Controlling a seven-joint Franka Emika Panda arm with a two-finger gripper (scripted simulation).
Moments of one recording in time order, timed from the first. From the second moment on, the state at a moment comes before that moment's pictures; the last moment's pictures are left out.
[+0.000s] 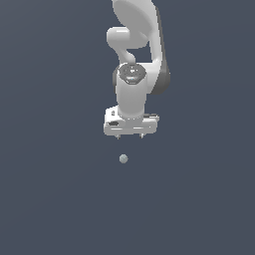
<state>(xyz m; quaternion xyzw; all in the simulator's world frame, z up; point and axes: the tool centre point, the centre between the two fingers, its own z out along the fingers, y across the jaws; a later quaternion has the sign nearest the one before) -0.008 0.011 0.157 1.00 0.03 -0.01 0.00</state>
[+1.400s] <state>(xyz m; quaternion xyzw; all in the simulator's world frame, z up) 0.008 0.018 0.137 1.00 -0.05 -0.01 -0.01</state>
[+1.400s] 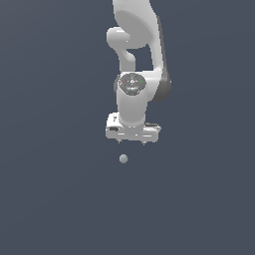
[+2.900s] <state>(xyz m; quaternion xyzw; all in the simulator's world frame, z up) 0.031 -0.019 0.050 0.97 -0.23 0.00 0.00</state>
